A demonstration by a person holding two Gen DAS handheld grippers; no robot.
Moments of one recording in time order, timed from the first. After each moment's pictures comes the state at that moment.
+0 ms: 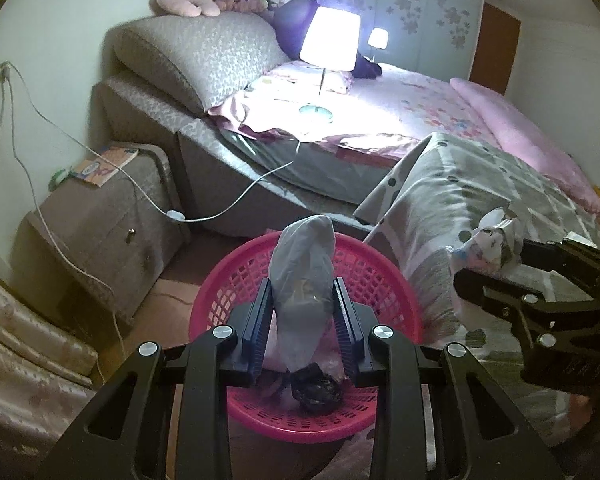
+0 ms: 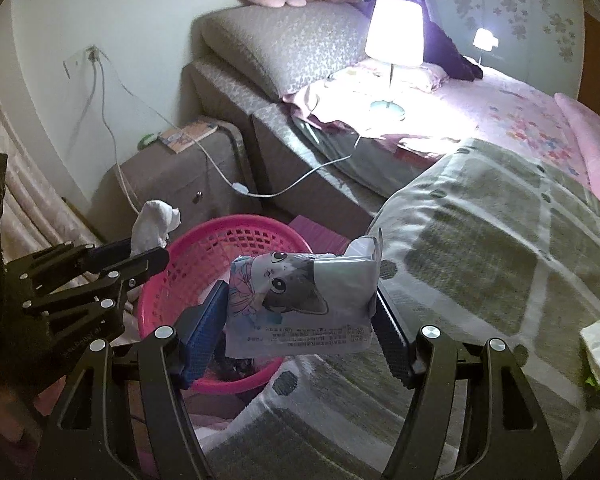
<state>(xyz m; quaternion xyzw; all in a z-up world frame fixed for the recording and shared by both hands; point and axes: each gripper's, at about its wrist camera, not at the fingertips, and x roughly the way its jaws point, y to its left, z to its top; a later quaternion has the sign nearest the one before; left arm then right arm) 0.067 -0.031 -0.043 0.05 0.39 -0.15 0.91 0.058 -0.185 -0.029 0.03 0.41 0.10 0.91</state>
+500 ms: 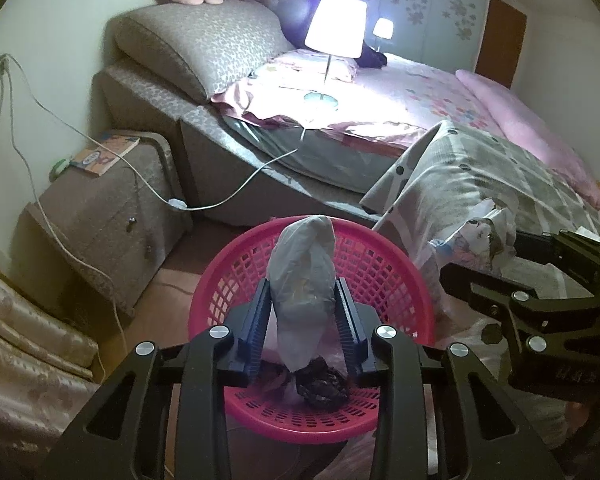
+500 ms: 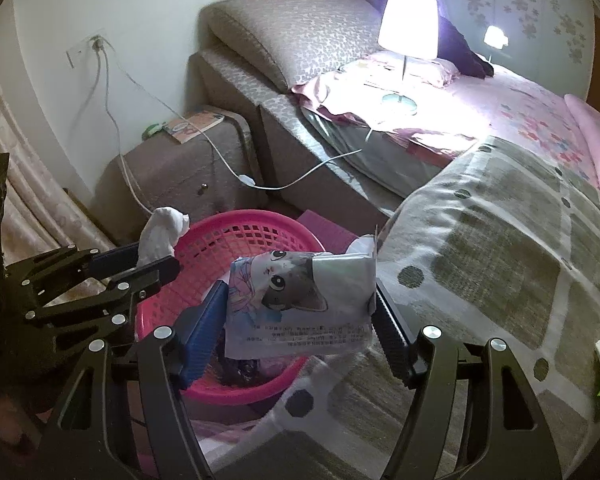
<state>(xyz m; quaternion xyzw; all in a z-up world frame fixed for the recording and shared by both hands) 0.075 -0.028 -0.053 0.05 0.41 -0.14 0.90 0.069 -0.172 -0.037 0.03 0.42 0.11 0.90</state>
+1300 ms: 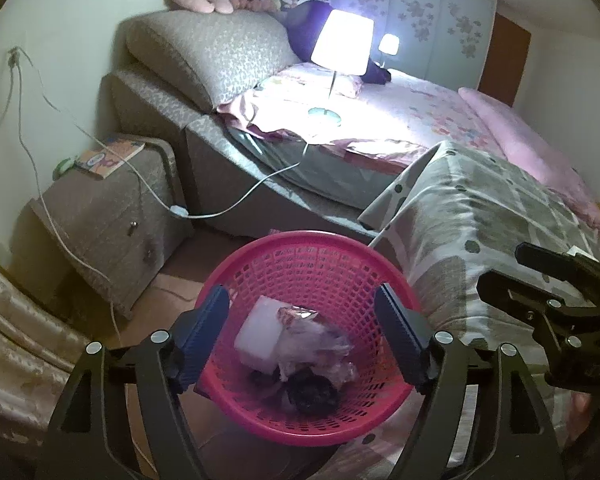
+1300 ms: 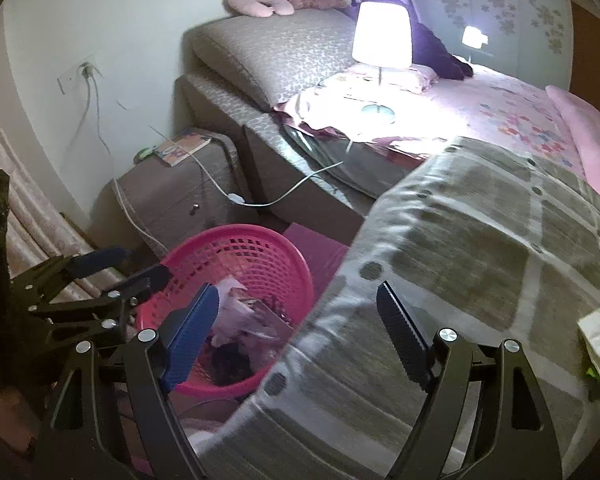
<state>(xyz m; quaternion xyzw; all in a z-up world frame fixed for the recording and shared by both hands) 0.068 -0.027 -0.042 0.03 0.39 -0.14 0.91 0.048 -0.199 -0.026 0.06 0.39 0.08 0.91</state>
